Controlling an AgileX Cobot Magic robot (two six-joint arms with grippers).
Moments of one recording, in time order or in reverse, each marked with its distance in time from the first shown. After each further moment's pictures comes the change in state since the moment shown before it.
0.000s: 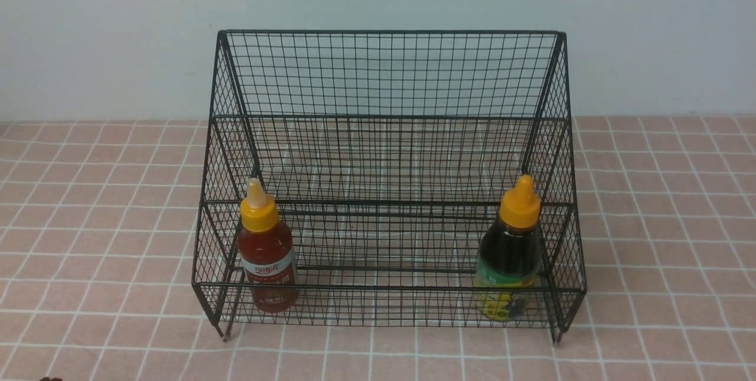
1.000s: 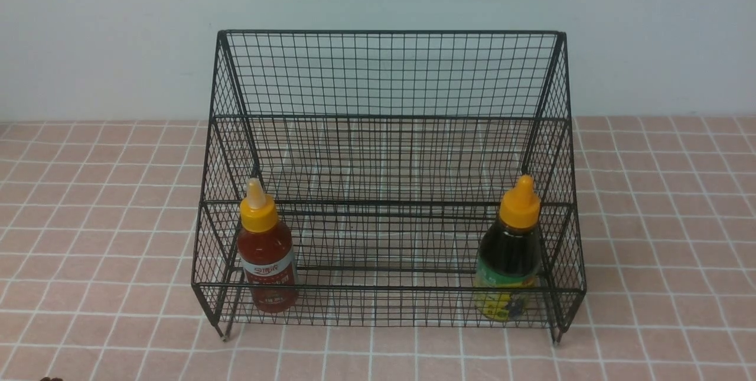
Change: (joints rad) right arm -0.141 -0.057 0.468 -0.082 -0.584 -0.148; left arm 0.000 0.000 0.000 -0.001 0.001 -0.001
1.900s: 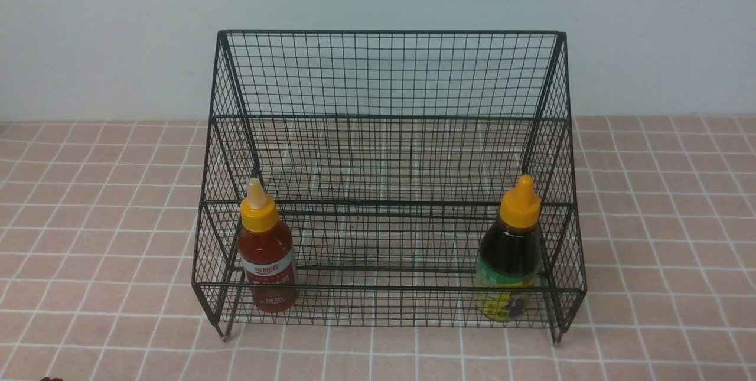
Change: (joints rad) right arm -0.281 -0.109 0.297 -0.056 0.023 0.017; left arm 0.000 0.000 0.000 -0.001 0.000 0.001
